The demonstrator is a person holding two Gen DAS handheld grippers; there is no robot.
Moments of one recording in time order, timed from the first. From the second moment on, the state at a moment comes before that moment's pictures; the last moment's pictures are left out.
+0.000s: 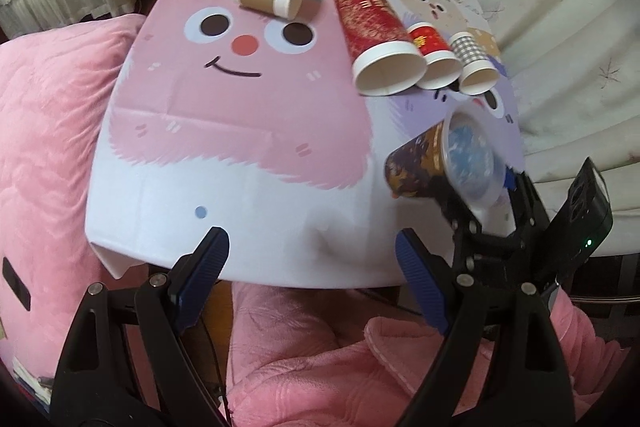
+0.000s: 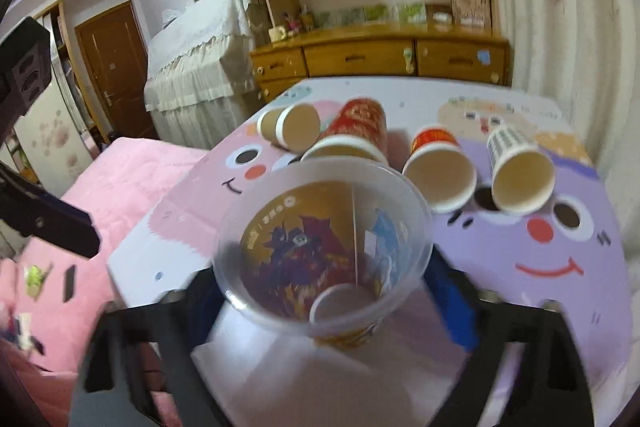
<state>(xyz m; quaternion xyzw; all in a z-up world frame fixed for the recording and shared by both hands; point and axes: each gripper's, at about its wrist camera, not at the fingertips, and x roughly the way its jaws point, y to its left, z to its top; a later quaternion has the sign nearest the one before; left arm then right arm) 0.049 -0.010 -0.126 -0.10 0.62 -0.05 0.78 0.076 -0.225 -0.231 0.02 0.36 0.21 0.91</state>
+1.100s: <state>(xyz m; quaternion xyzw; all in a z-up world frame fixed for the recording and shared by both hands) 0.025 -0.085 -0.016 -0.04 0.47 -0.03 0.88 0.019 -0.283 -0.065 0.05 0.58 0.05 0.81</state>
